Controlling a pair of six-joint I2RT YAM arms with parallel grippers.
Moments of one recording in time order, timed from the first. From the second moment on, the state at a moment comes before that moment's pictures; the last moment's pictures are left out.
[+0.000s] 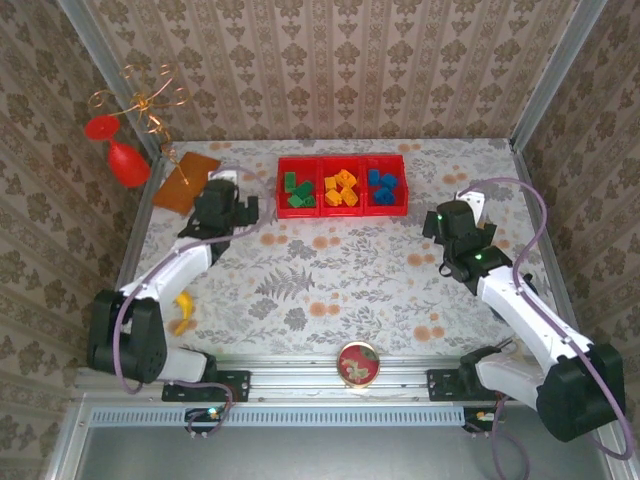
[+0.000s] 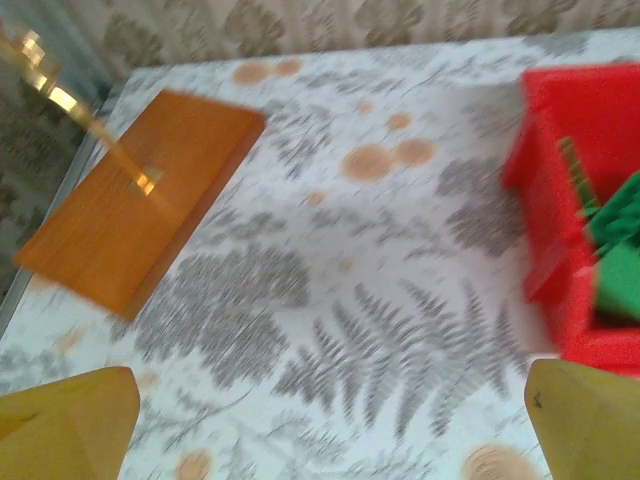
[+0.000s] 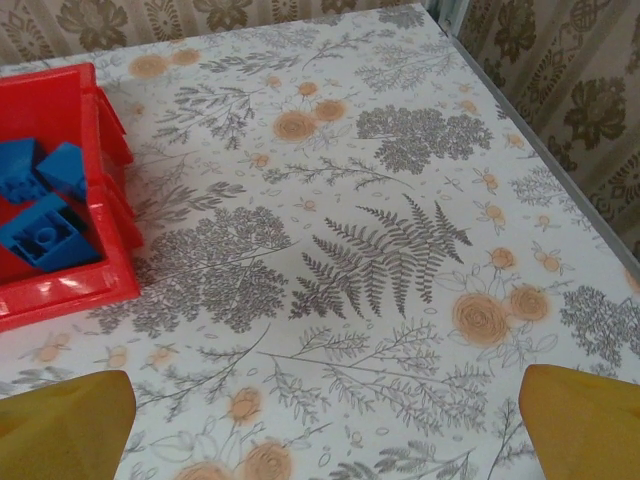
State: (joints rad) left arm -0.28 1.35 0.83 -0.05 -0.32 -0.07; right arm 0.27 1.10 0.74 -0.32 0.58 0.34
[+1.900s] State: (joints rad) left arm 0.04 1.56 0.36 0.89 0.25 0.11; right arm 0.00 1.52 0.41 0.72 0.02 0.05
